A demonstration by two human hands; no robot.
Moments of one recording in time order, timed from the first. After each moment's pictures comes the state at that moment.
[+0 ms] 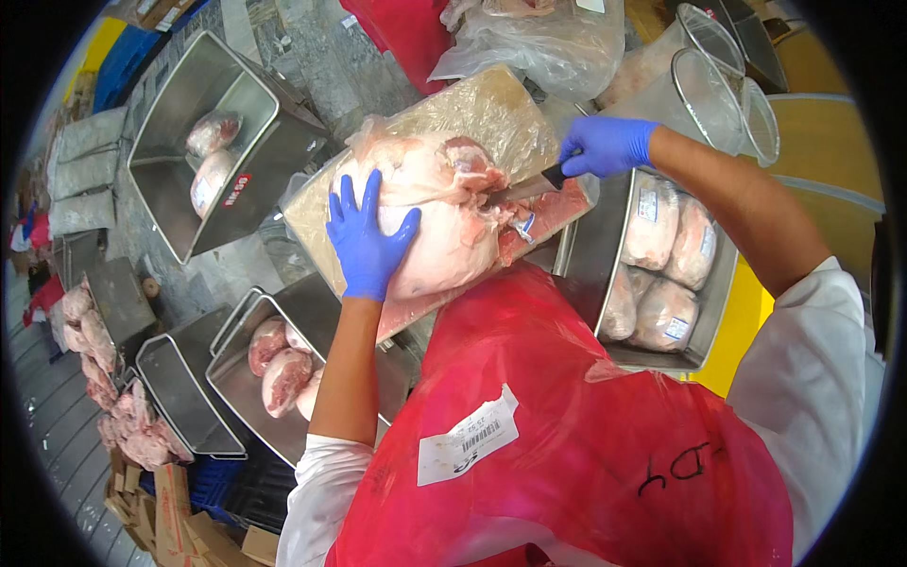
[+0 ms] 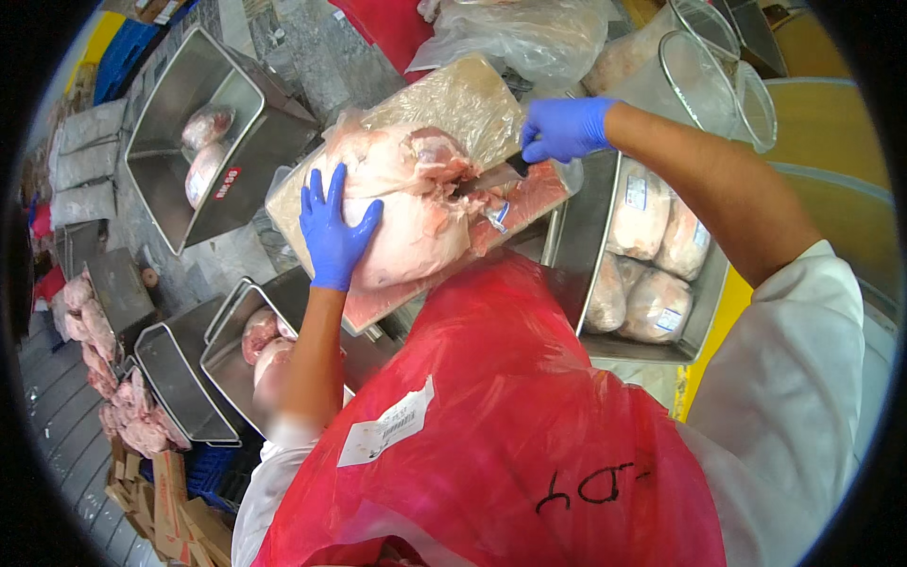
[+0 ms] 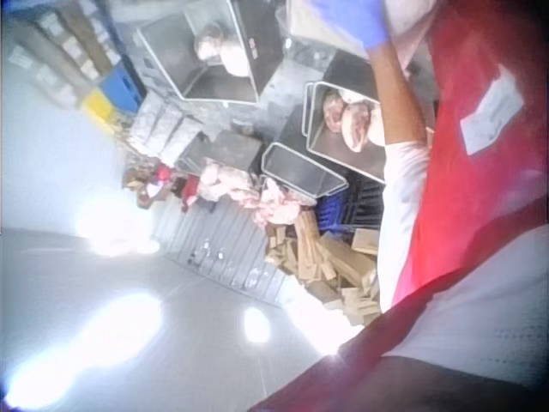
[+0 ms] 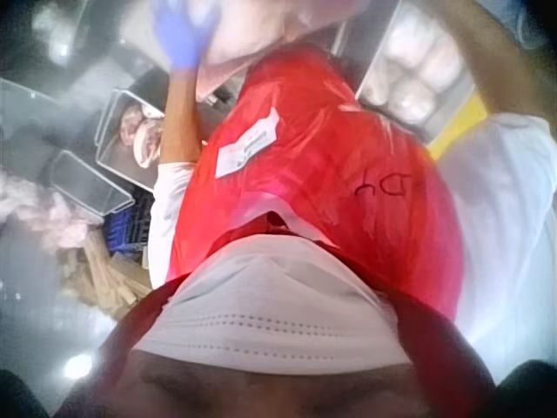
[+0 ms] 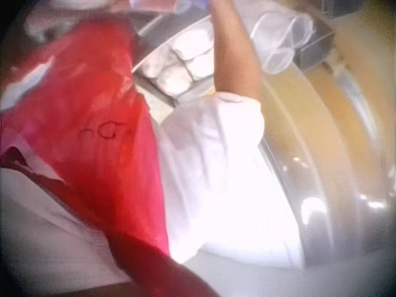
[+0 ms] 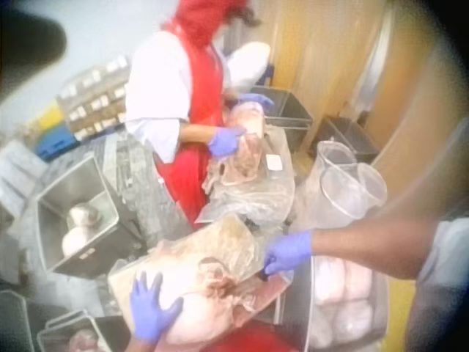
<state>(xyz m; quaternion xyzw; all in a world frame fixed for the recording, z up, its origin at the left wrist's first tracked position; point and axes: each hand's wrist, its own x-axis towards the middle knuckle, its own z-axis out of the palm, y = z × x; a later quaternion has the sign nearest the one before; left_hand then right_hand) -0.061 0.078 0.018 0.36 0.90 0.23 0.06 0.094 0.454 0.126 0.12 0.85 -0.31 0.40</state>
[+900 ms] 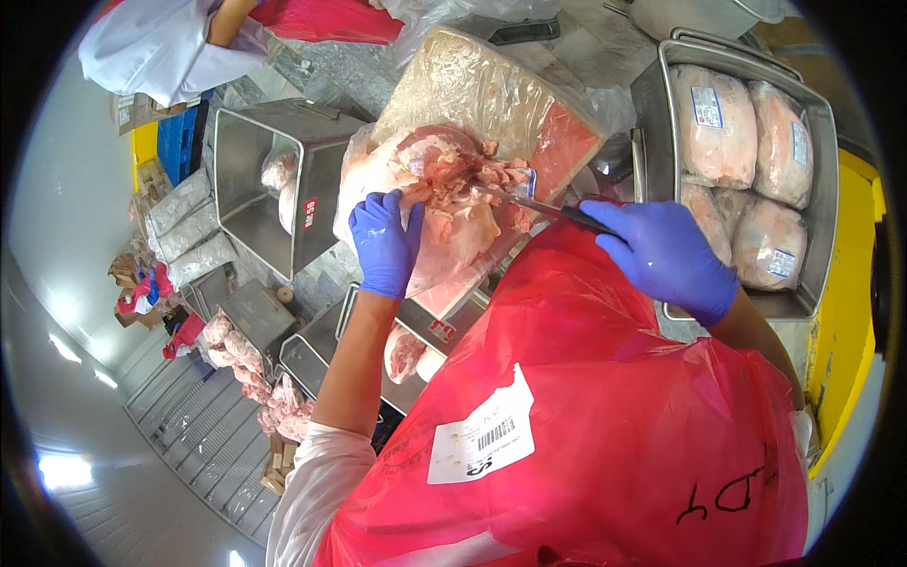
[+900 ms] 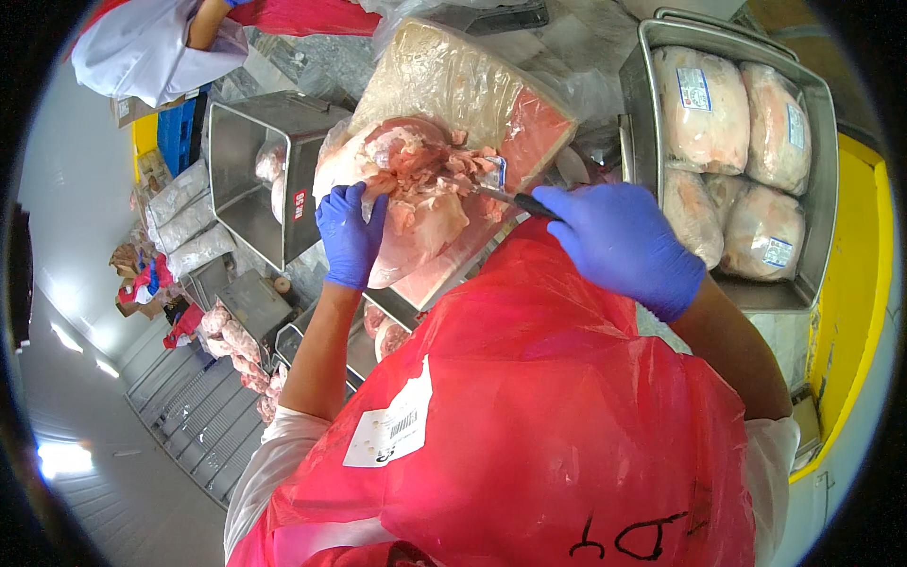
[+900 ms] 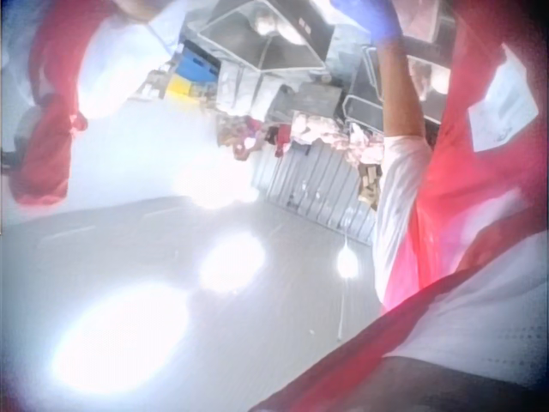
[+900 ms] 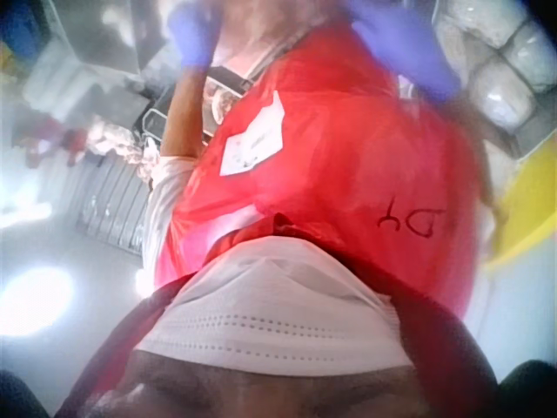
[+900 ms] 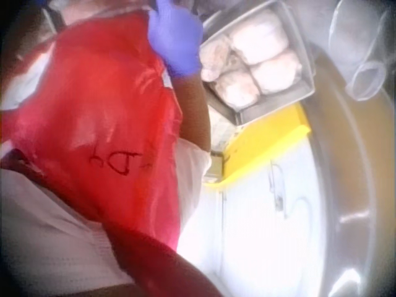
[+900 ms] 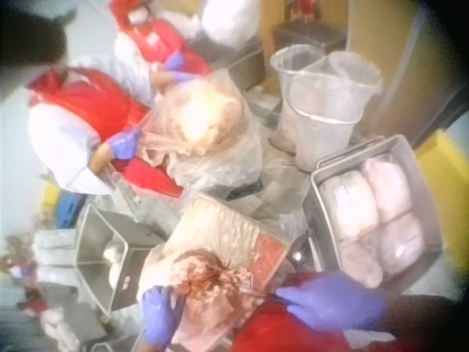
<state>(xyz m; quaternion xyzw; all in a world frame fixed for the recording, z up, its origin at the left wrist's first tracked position) -0.020 0.162 0.076 0.58 0.81 -0.04 0.02 0.319 0.367 0.123 0.26 0.86 -0.44 0.04</state>
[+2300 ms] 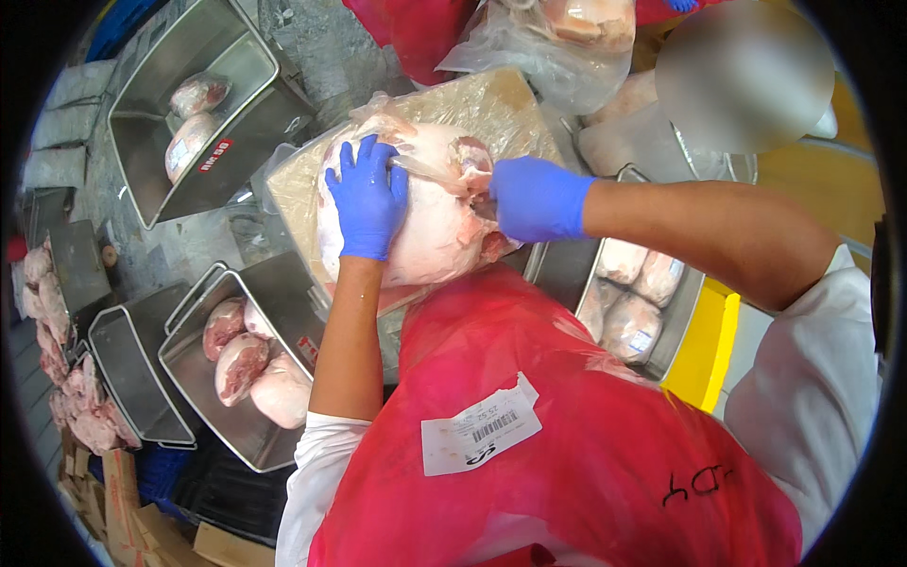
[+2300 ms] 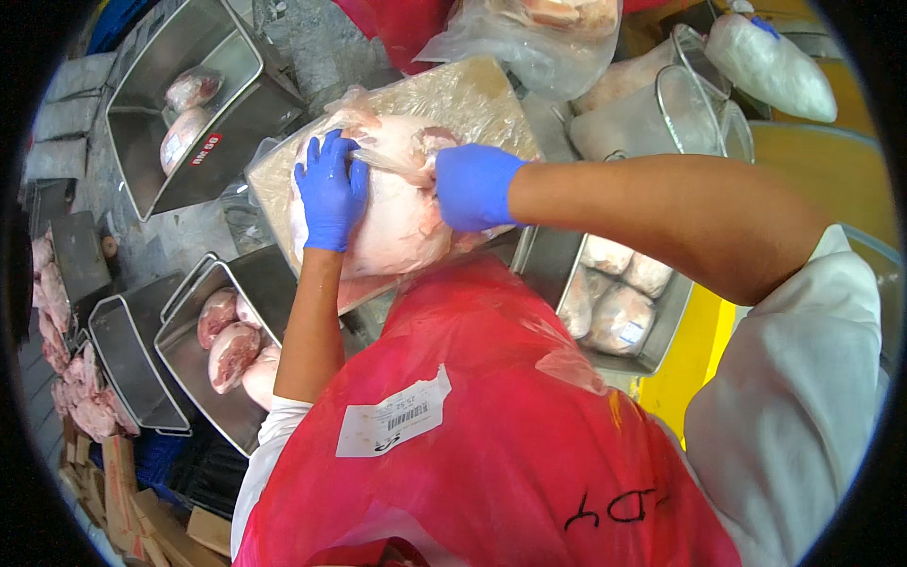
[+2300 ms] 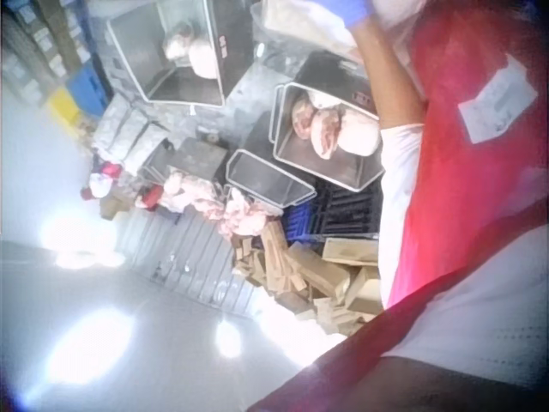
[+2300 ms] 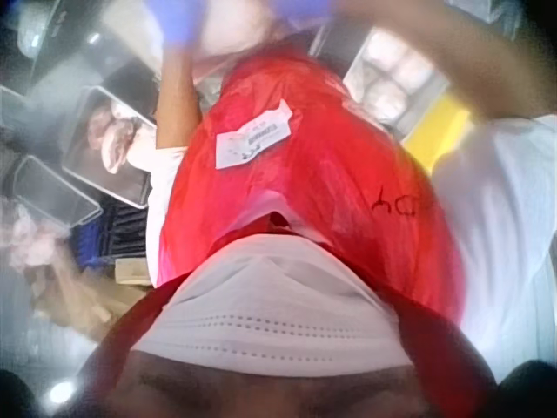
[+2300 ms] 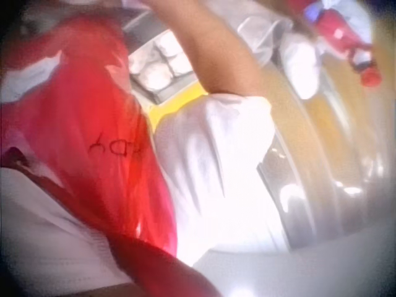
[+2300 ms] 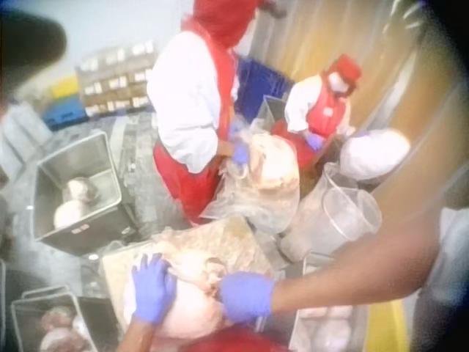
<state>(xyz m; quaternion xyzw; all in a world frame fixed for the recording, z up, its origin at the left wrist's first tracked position) -0.071 0.105 0.014 0.35 0.90 0.26 0.01 0.044 0.303 0.170 0.02 0.92 -0.21 0.33</state>
